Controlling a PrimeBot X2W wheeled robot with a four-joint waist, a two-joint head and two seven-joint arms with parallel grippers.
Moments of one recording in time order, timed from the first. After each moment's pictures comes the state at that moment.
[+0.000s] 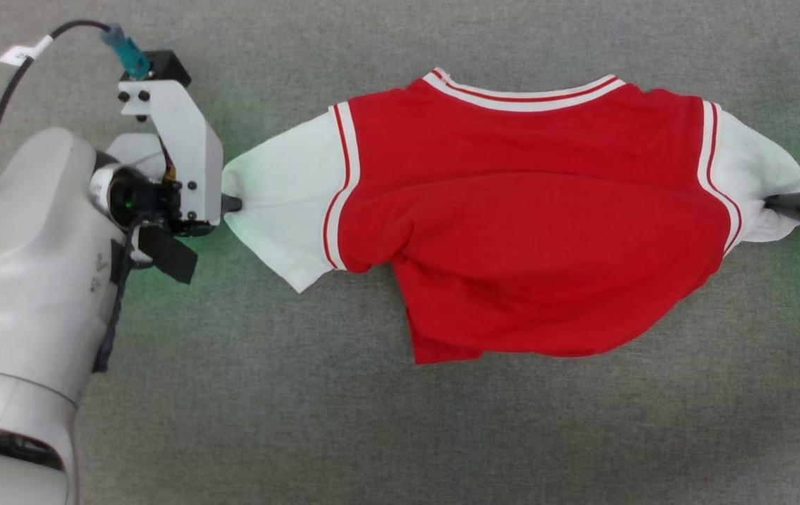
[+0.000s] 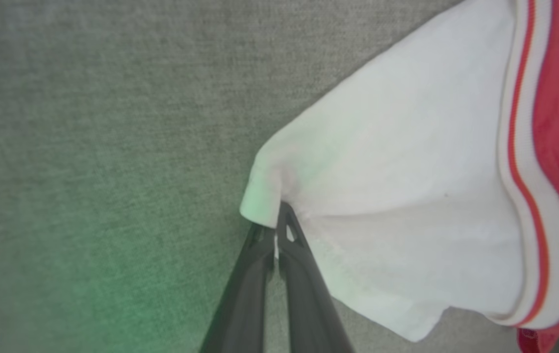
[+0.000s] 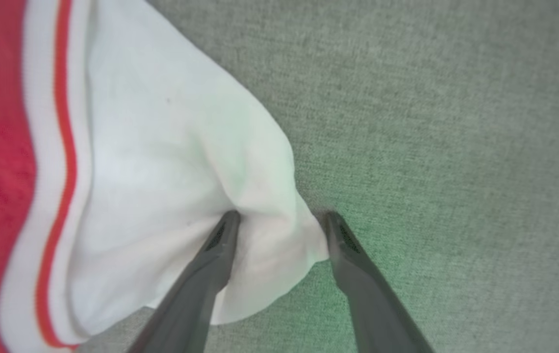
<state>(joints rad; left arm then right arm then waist) -1.15 0.37 -0.57 0.95 -0.90 -0.10 0.93 -1.03 -0.54 0.50 0.81 0.72 0.13 0.90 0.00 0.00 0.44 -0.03</state>
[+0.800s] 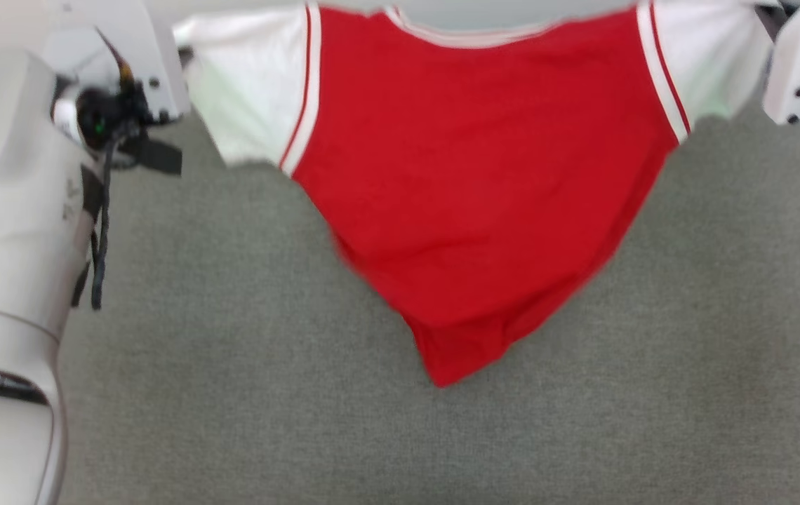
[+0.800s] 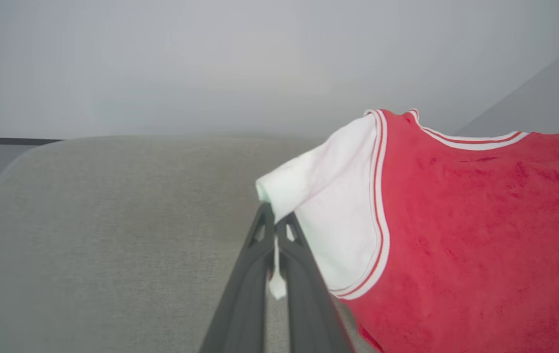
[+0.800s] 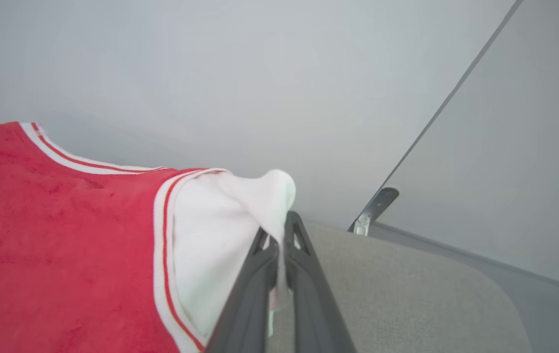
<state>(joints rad) -1.33 0.34 -0.53 1.10 -0.86 -0.10 0.51 -1.23 -0.41 0.50 0.90 0.58 0.13 0.34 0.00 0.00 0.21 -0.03</state>
